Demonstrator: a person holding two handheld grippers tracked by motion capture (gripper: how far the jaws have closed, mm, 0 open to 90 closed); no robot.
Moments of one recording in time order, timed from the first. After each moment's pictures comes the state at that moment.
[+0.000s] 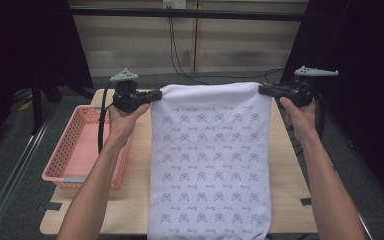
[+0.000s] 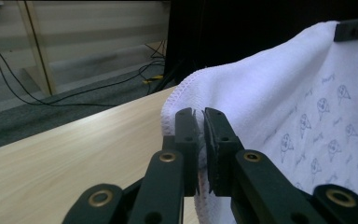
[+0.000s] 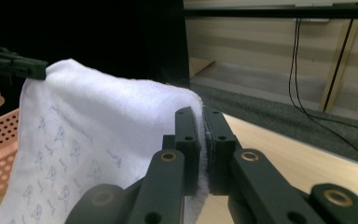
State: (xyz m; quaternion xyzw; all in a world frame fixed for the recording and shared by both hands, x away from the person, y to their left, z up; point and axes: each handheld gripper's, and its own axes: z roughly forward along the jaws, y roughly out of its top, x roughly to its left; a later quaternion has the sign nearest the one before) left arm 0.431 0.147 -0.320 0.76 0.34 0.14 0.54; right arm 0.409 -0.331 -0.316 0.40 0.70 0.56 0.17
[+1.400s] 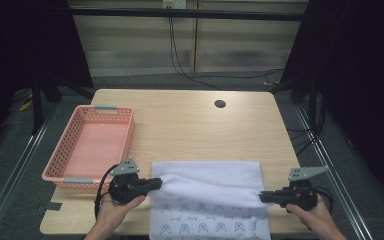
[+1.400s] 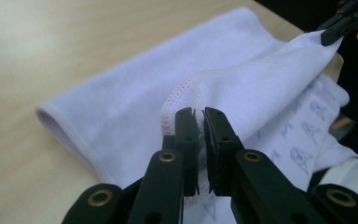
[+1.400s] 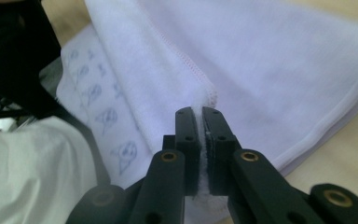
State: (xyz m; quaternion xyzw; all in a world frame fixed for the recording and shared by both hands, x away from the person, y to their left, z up) left arm 0.253 0.167 -0.452 0.82 0.33 0.00 0.46; right arm 0.204 -0.318 -0.460 0.38 0.82 0.43 -0.02
